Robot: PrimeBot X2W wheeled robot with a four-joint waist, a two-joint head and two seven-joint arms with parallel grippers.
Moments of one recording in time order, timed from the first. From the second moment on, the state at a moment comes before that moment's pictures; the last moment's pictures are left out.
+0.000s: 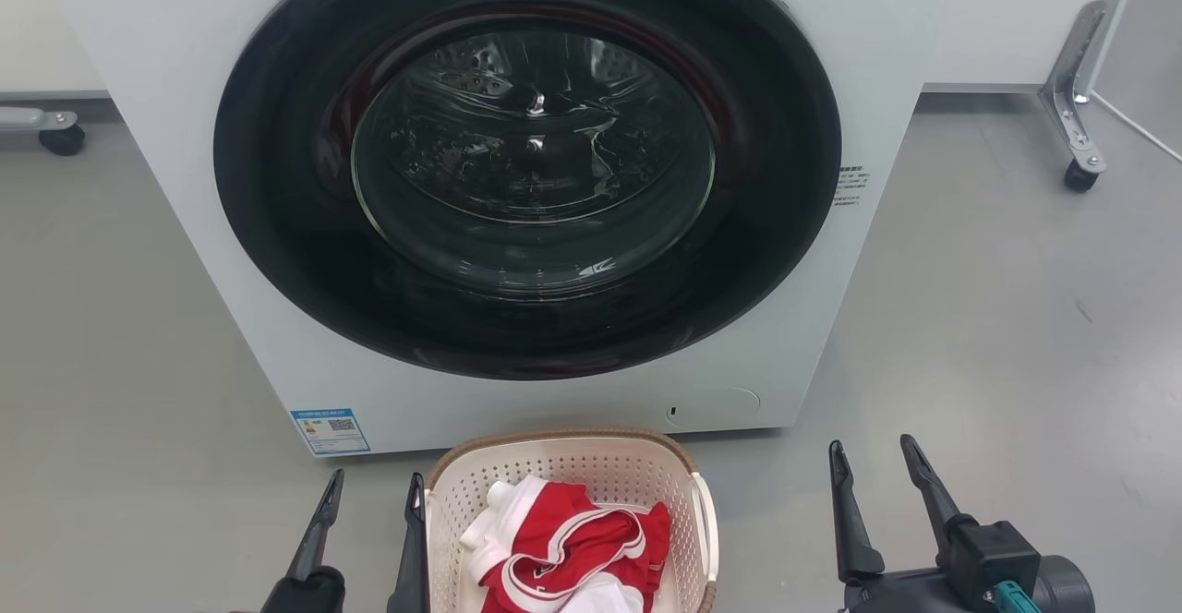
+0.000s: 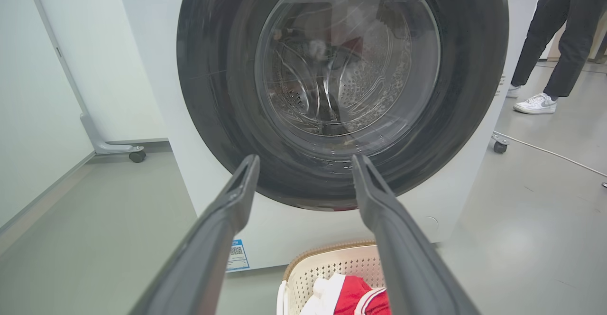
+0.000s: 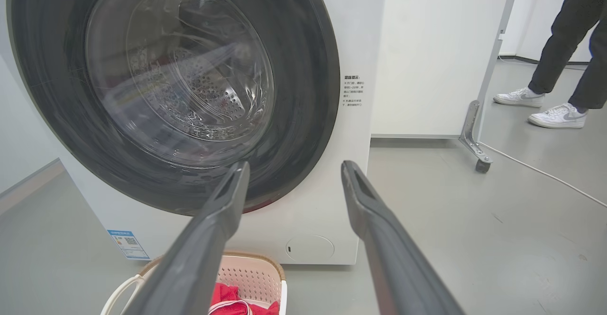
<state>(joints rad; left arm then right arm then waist) 0.06 0.09 -0.22 0.13 -0.16 0.11 -0.25 -0.04 -0.06 0.27 0.20 0.16 -0.12 -0.25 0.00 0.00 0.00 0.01</state>
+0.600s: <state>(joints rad) 0.05 0.08 -0.22 0.09 -0.16 0.11 -0.25 -0.04 -0.06 0.26 0.17 0.15 -0.11 -0.25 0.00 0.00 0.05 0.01</state>
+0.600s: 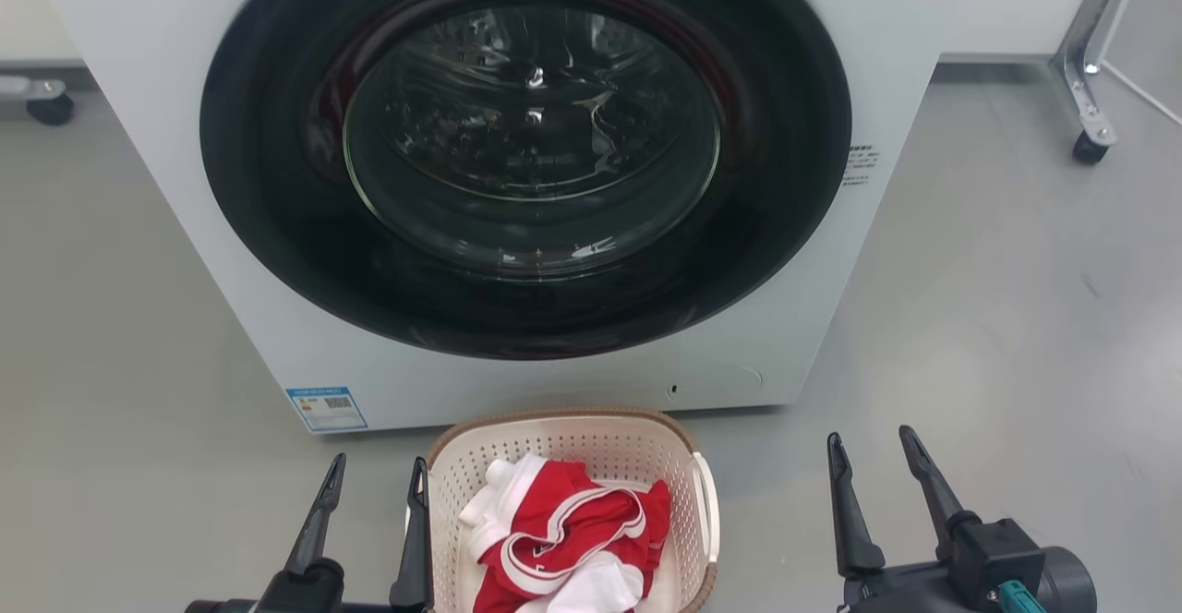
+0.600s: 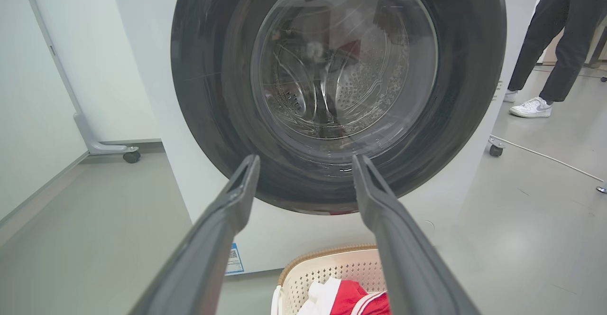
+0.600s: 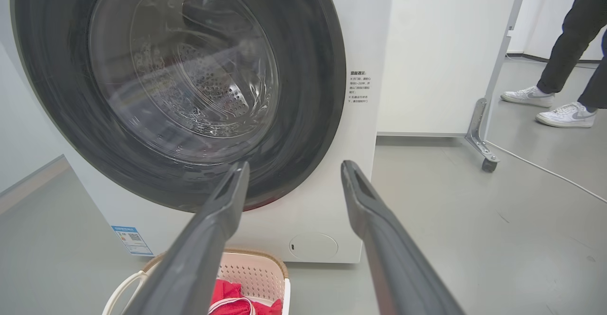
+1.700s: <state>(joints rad) -0.29 0.05 -0.23 0.35 -0.19 0.10 -0.25 -0.38 -0.07 0.23 0.35 0.14 -0.04 -0.25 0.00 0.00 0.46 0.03</state>
